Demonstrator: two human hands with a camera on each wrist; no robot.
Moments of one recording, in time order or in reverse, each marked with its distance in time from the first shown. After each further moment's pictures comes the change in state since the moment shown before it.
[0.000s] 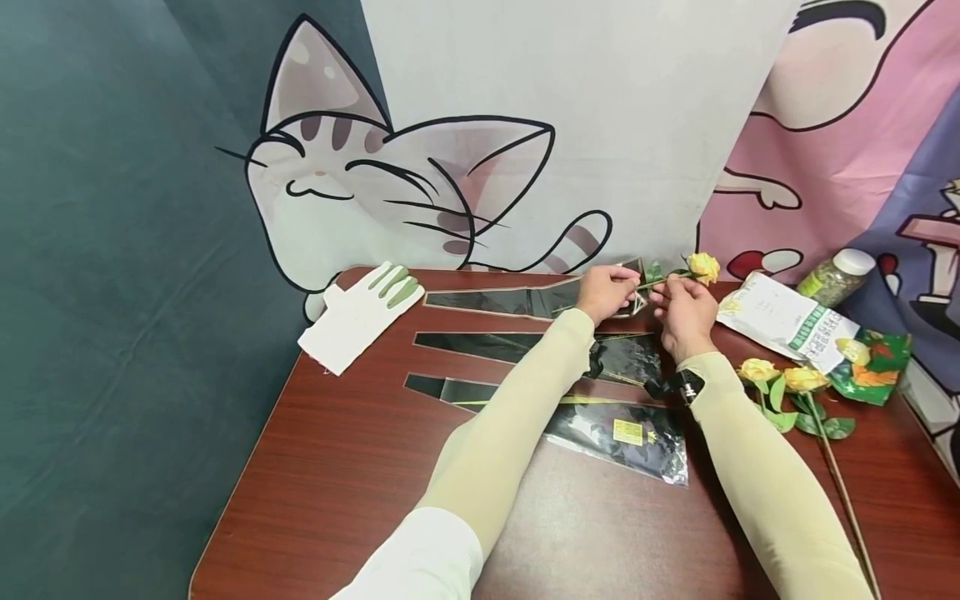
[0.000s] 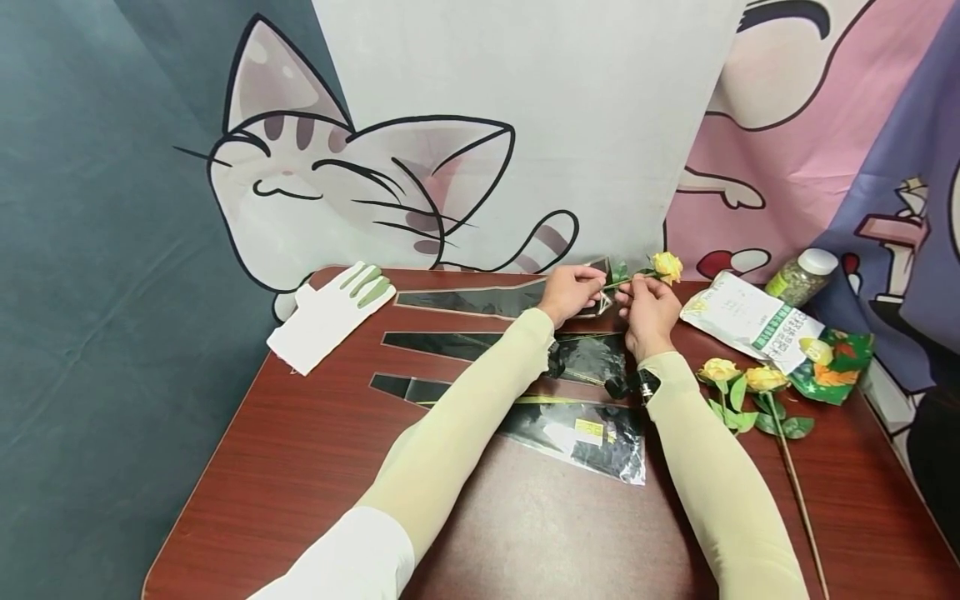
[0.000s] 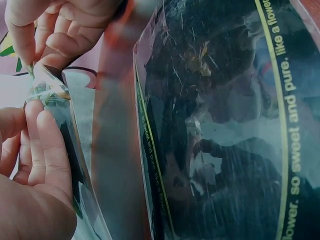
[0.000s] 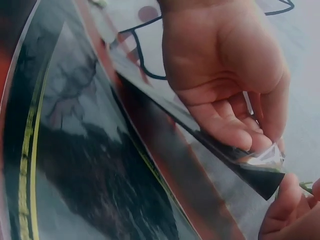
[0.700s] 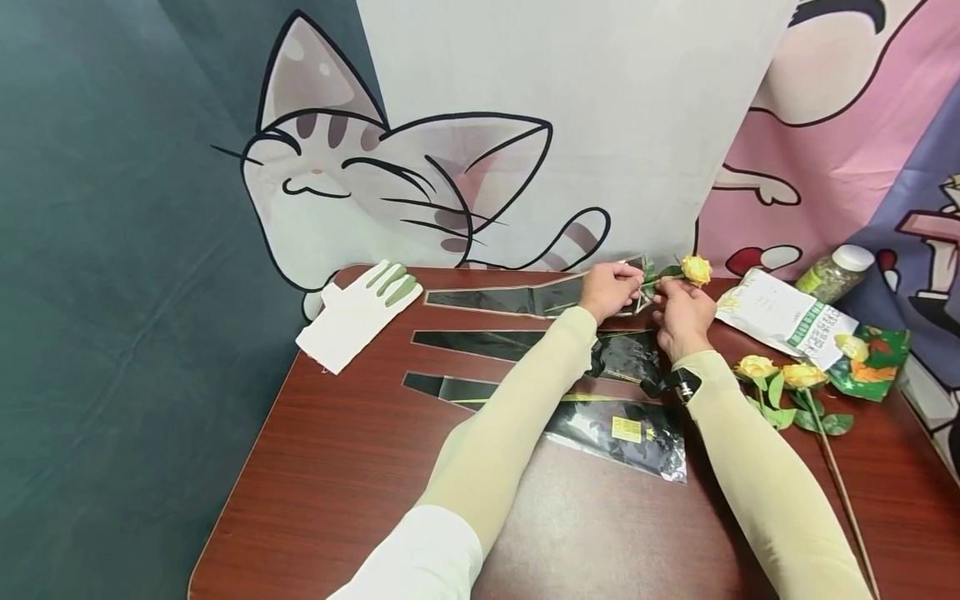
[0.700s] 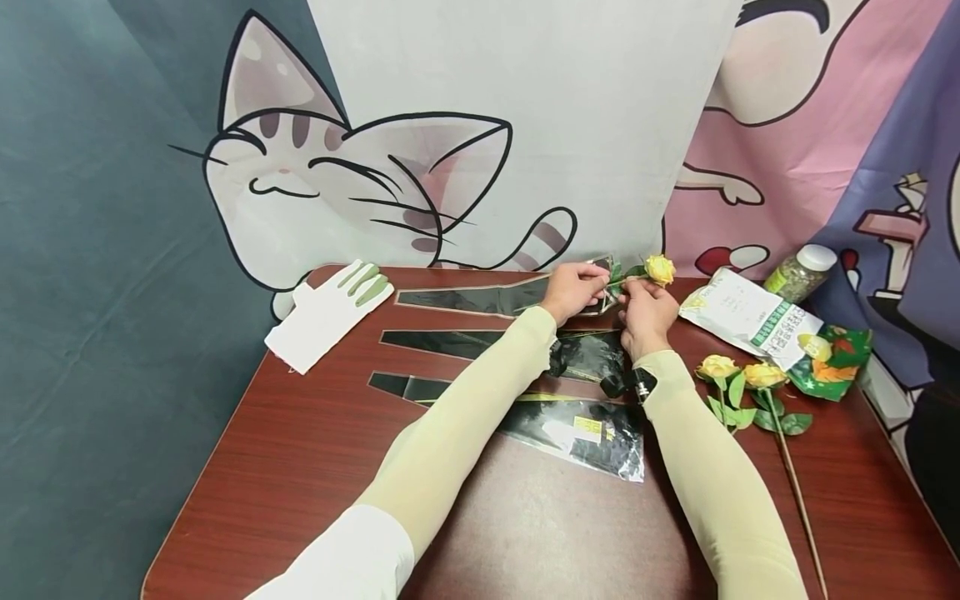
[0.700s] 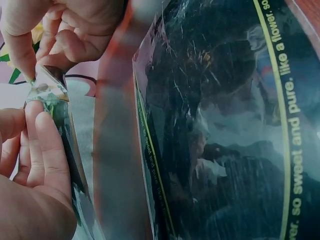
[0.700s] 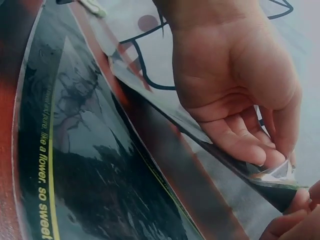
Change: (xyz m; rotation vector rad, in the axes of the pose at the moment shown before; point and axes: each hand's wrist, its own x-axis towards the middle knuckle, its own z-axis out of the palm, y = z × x) left_hand 0.001 0.001 0.007 0.024 -0.011 0.006; right_hand 0.000 0.001 0.004 -0.021 0.098 0.046
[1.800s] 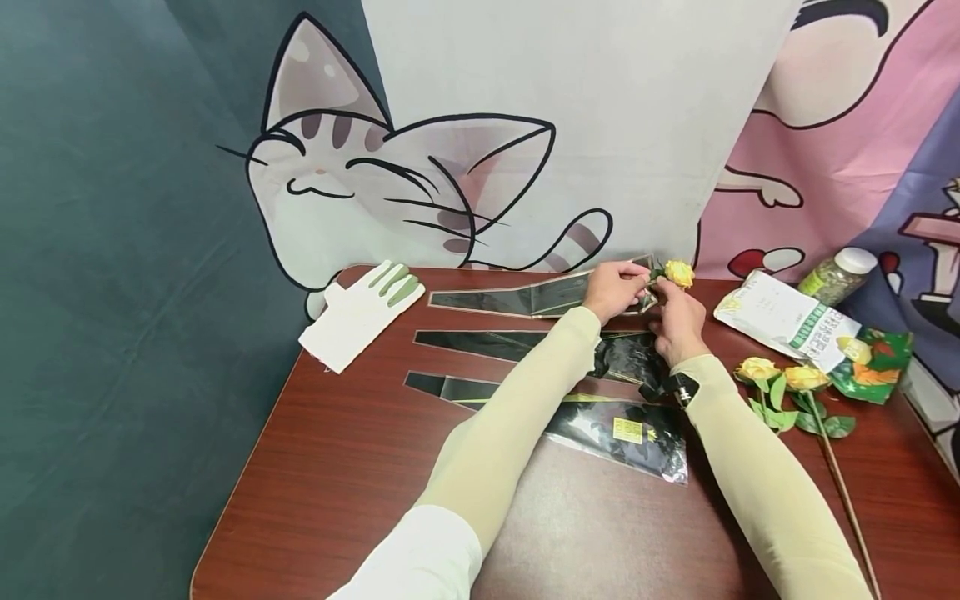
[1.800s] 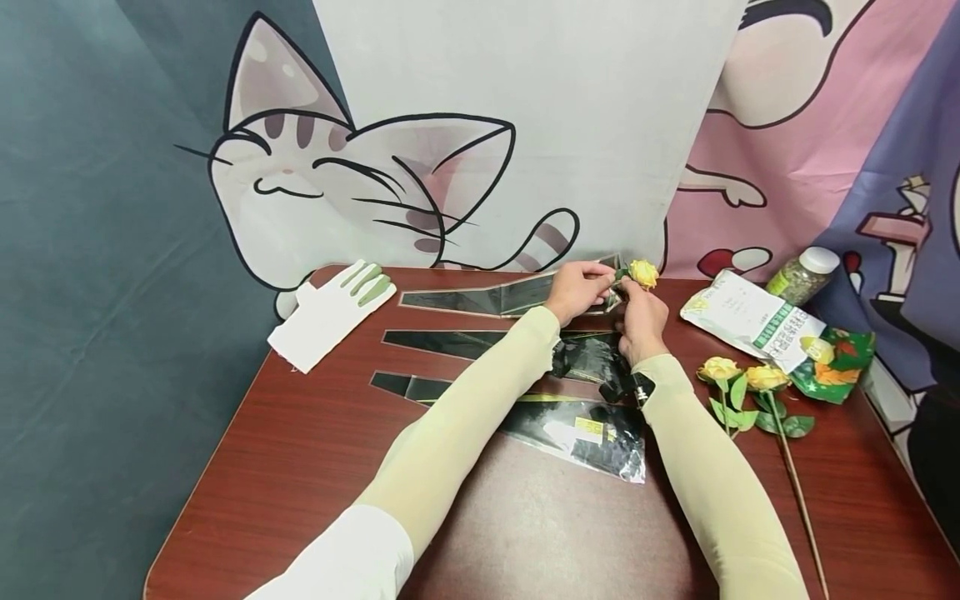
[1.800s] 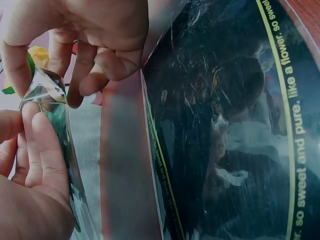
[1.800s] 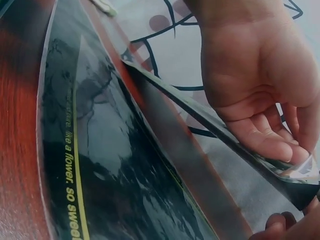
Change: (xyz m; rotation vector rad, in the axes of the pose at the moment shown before) left_hand -0.001 0.007 0.001 -0.045 -0.005 0.007; right_hand -0.007 0.004 0.000 -0.059 -0.074 0.111
